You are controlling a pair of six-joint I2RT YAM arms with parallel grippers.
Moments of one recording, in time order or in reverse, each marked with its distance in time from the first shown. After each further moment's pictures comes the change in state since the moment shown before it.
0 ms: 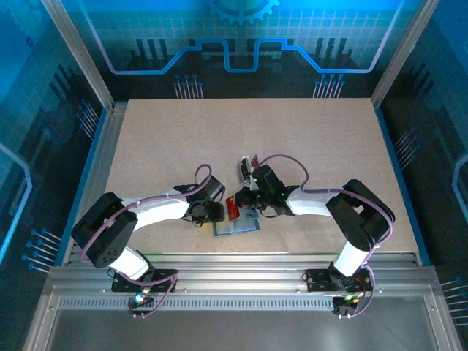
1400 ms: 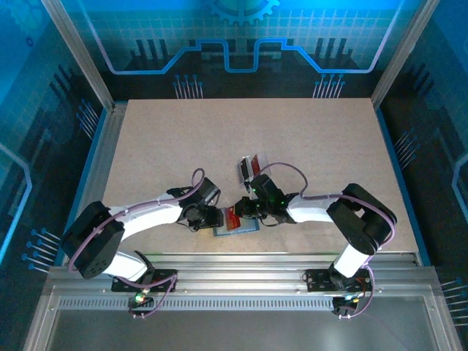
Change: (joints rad) left arm 0.002 -0.118 -0.035 -0.076 0.127 -0.001; right arm 0.061 -0.026 -0.063 -0.010 0.026 0.010
